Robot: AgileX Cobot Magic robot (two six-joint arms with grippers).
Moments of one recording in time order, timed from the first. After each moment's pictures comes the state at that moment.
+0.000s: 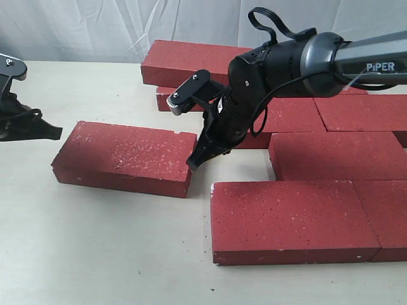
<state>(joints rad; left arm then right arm) -0.04 1.62 -0.70 -0.22 -0.08 0.40 0.63 2.00 -1.33 0.01 0.59 -0.31</state>
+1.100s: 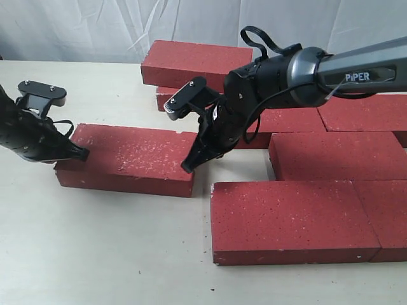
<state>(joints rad) -0.10 1.83 -0.86 -0.27 0.24 0.40 0.63 2.06 -1.33 0.03 0.48 -0.31</state>
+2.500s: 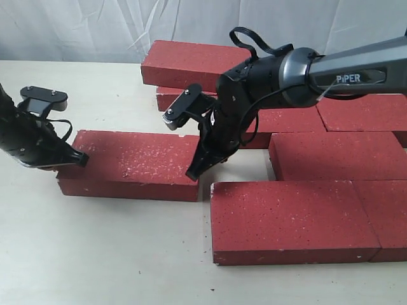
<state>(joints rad) -0.10 1.80 -0.87 -0.30 0.39 0.43 0.65 2.07 -1.36 -0.07 0.59 -0.30</state>
